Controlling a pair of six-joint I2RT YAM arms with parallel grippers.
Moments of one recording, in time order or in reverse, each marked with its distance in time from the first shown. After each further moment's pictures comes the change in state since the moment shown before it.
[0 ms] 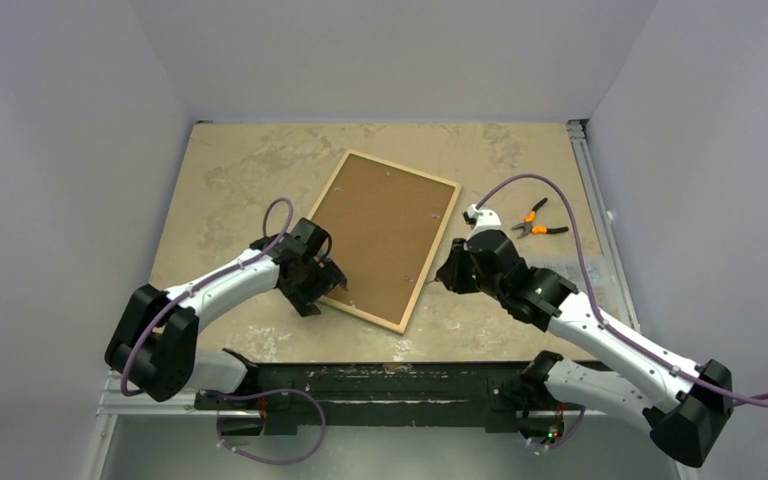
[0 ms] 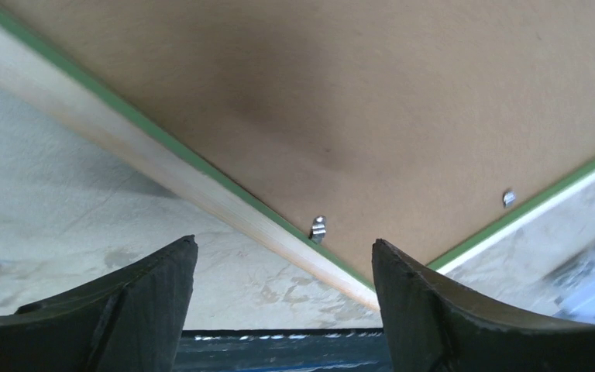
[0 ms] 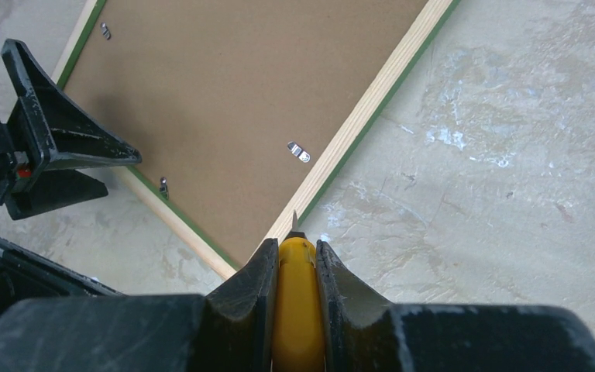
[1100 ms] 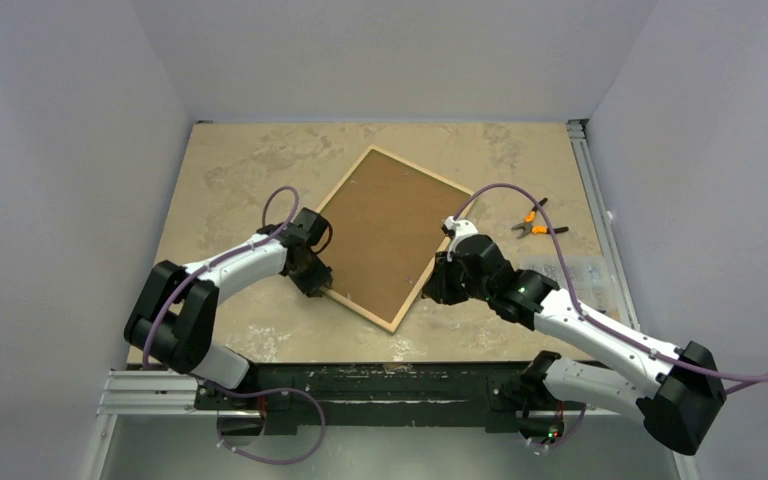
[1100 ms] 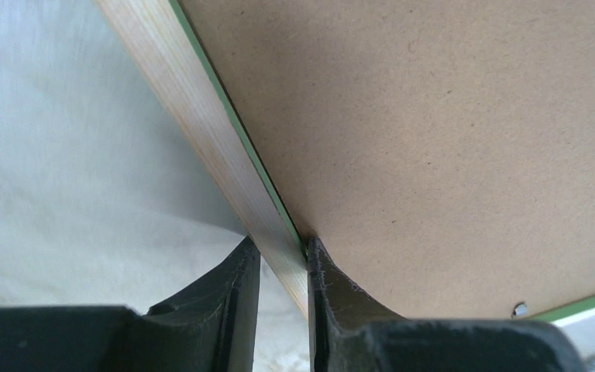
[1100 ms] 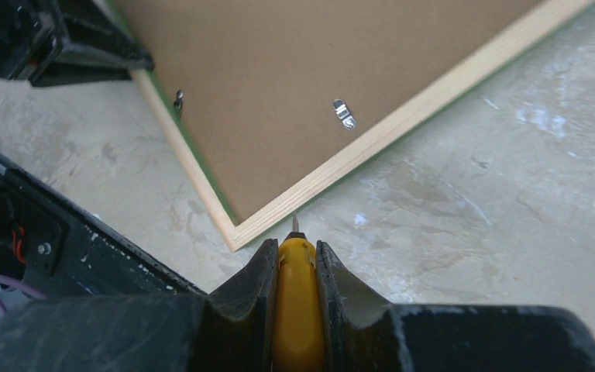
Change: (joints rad) left arm 0.058 0.144 0.050 0.013 -0.096 0.038; right arm 0.013 0.064 -0.093 0.114 -0.190 -0.061
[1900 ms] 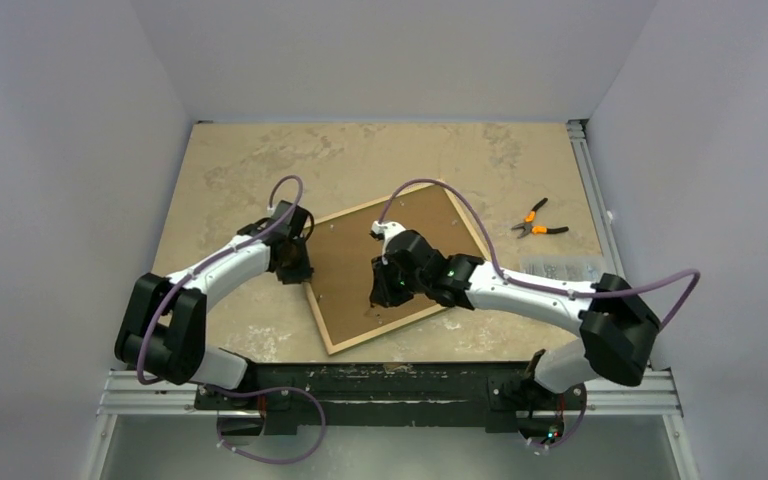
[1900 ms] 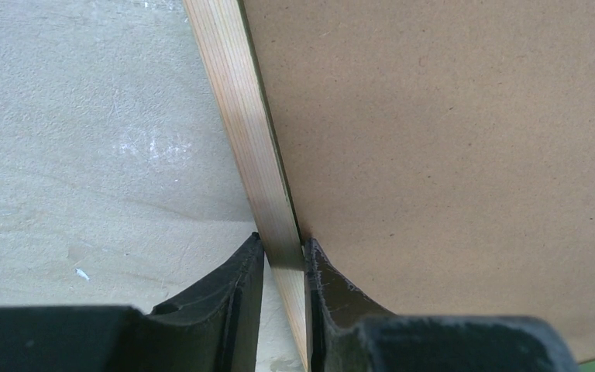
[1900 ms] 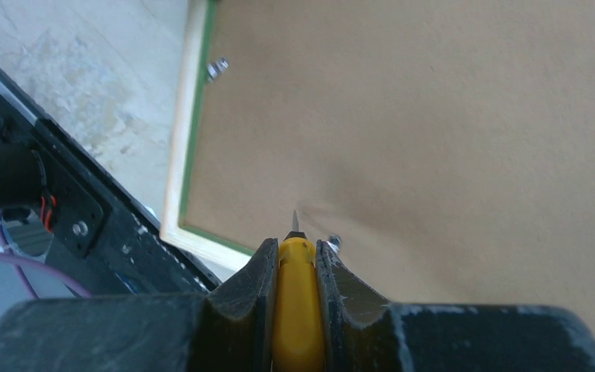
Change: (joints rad) left arm 0.115 -0.071 -0.026 0.082 -0.028 0.585; right arm 0.195 0.413 0.222 0.126 -0.041 -0.012
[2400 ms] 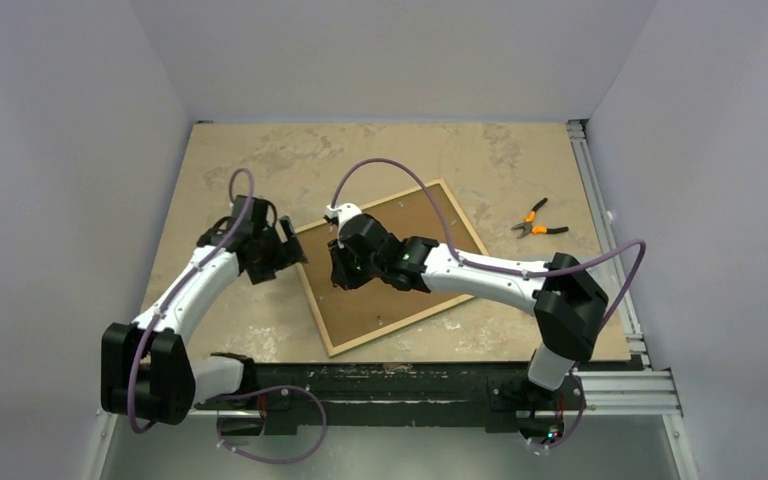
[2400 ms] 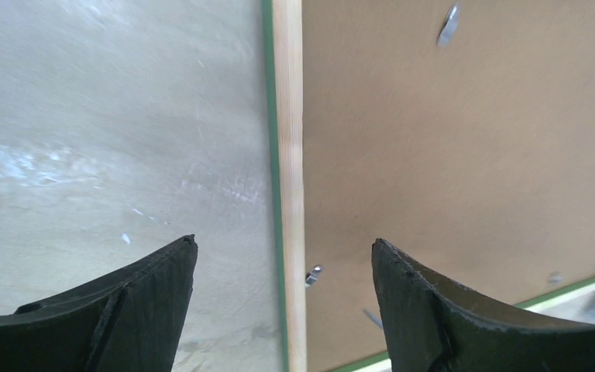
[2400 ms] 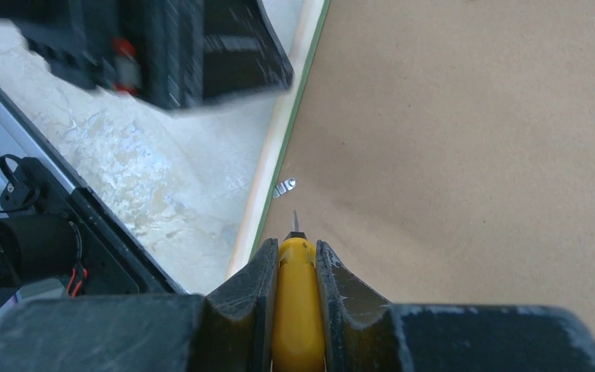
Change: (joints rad) left arm 0.191 -0.204 -0.008 -0.061 0.138 -0.036; right arm 0.087 0.280 0.373 -0.023 0.103 -0.067
